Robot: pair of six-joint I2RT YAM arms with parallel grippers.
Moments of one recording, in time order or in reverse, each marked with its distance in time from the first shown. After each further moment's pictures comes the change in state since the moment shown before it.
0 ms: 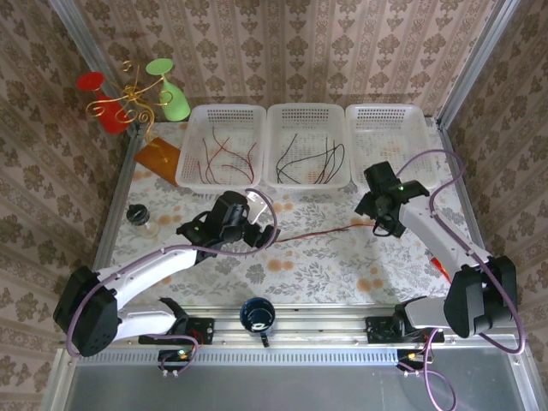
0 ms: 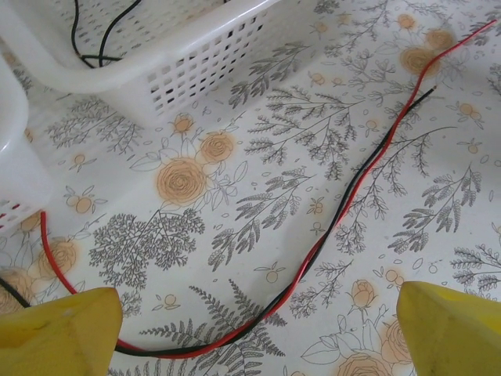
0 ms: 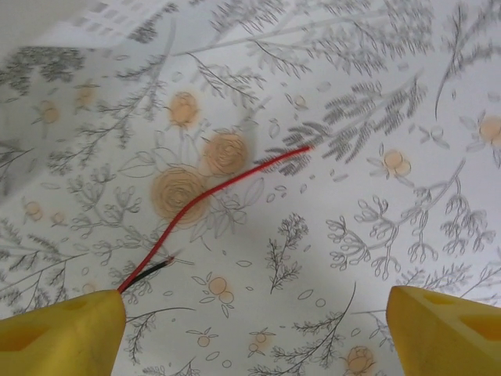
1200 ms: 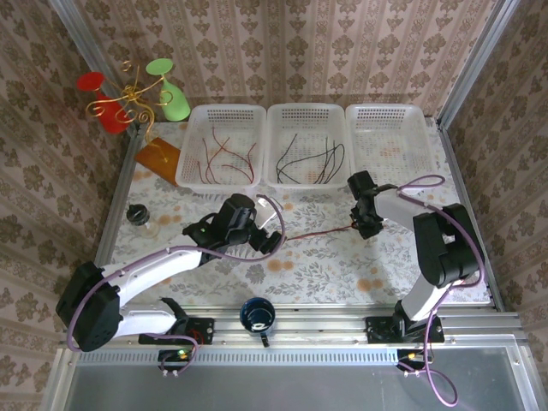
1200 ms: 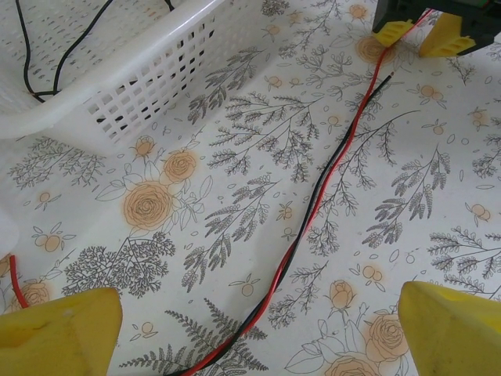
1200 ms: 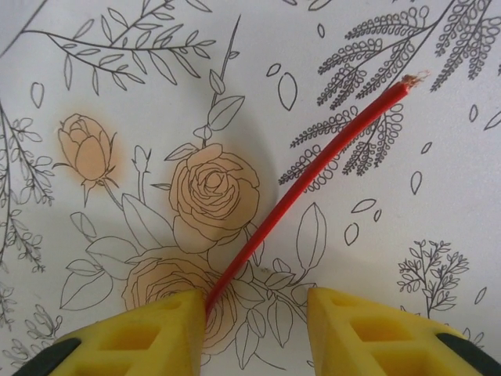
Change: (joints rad) left arm -0.058 0.028 0.008 0.023 0.010 0.086; right arm 0.000 0.360 -0.045 0.286 -0.070 0.503
